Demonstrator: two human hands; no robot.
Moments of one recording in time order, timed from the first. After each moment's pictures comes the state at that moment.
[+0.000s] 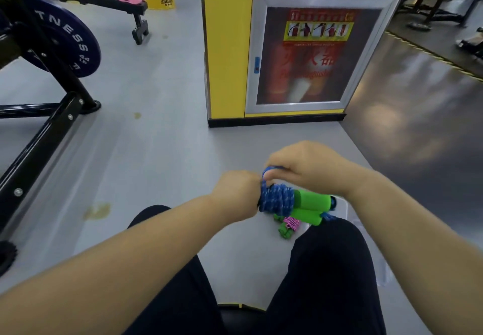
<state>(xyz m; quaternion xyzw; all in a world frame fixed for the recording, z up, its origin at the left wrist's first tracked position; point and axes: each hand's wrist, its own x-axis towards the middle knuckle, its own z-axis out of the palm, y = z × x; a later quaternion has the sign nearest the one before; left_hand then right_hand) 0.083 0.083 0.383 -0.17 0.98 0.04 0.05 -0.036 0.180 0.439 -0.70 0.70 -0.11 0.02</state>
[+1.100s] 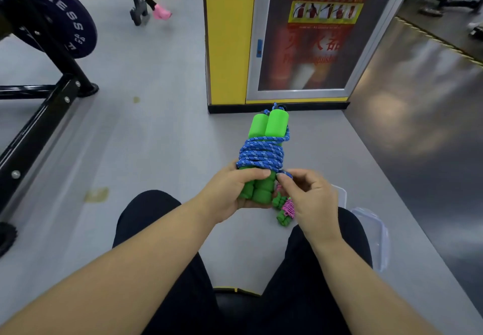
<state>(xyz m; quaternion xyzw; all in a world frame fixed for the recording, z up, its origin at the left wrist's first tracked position) 0.098 0.092 0.367 -0.24 0.51 0.82 -0.09 0.011 0.212 0.347 -0.26 0.72 -0.64 0.12</state>
